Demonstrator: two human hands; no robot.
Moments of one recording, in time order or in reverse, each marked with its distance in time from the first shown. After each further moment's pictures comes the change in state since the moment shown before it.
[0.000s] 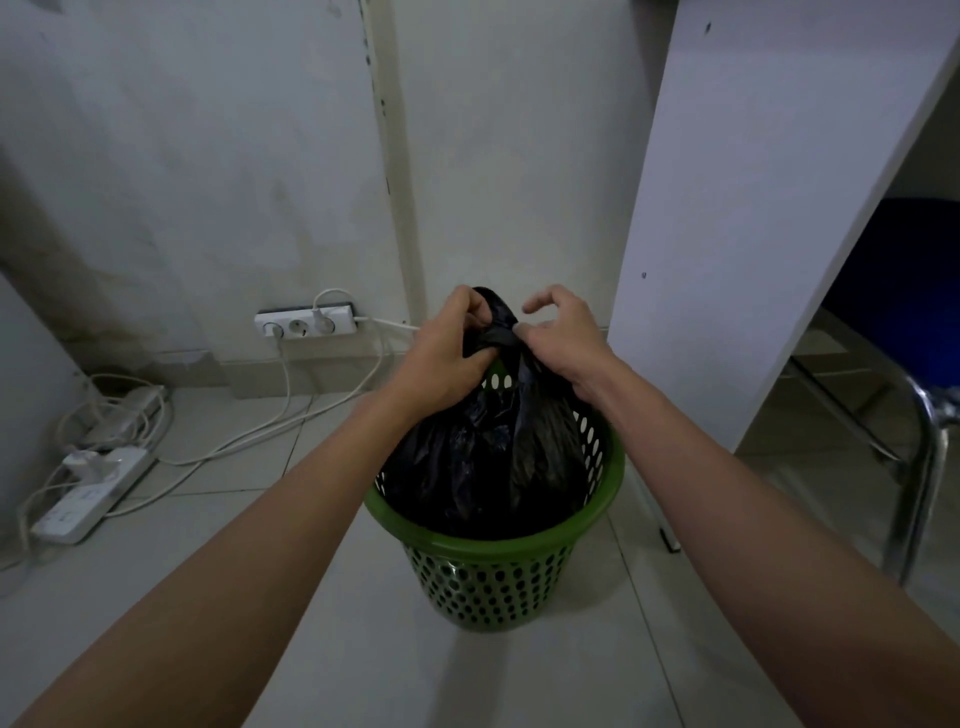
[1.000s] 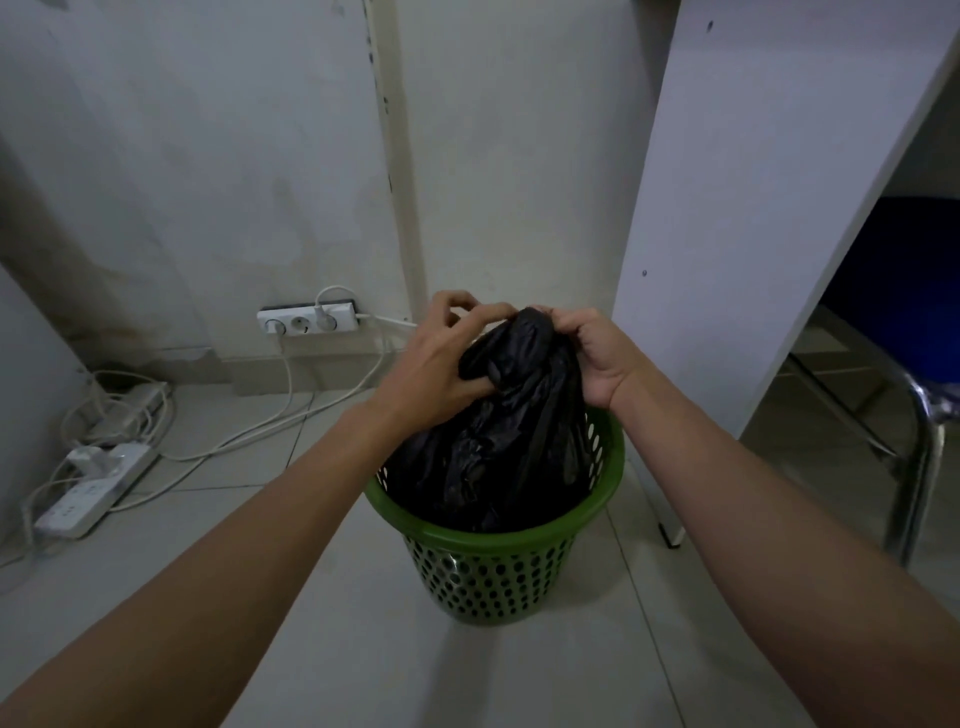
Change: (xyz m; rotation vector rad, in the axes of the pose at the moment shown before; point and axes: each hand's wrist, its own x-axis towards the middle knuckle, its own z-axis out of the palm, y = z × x) left_hand -0.019 -0.012 -0.008 0.264 -0.016 0.241; right_hand -0.009 0.007 -0.021 0.841 -0.571 0.190
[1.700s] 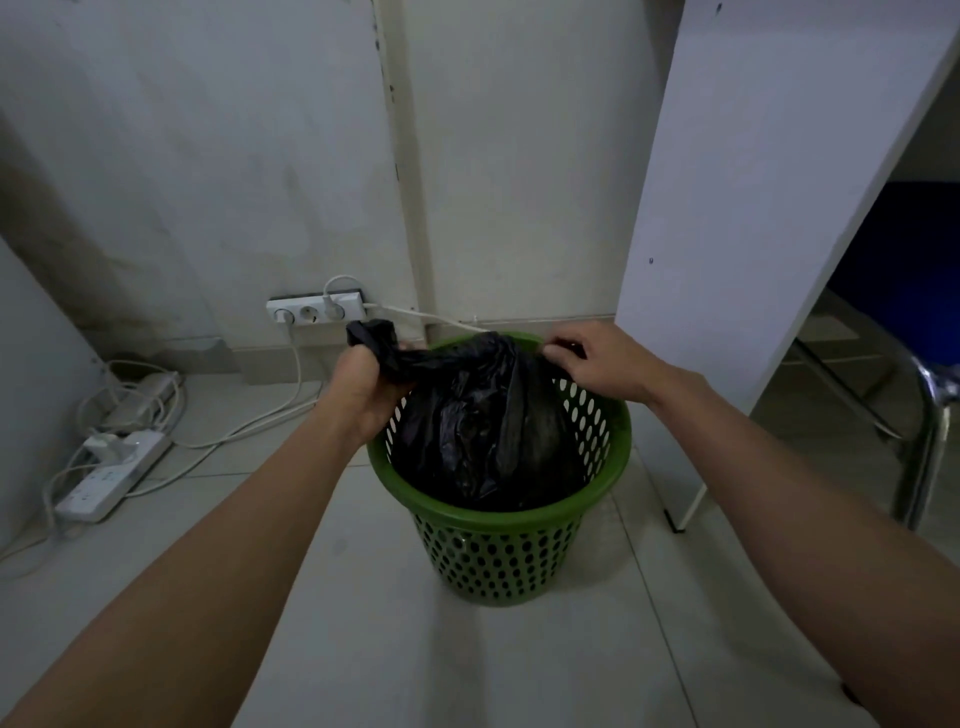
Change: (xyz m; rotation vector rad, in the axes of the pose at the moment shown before) left_hand -0.030 -0.026 -0.021 -1.285 0.455 -0.986; right_hand -0.019 0.007 -0.028 -1.471 0.150 -0.230
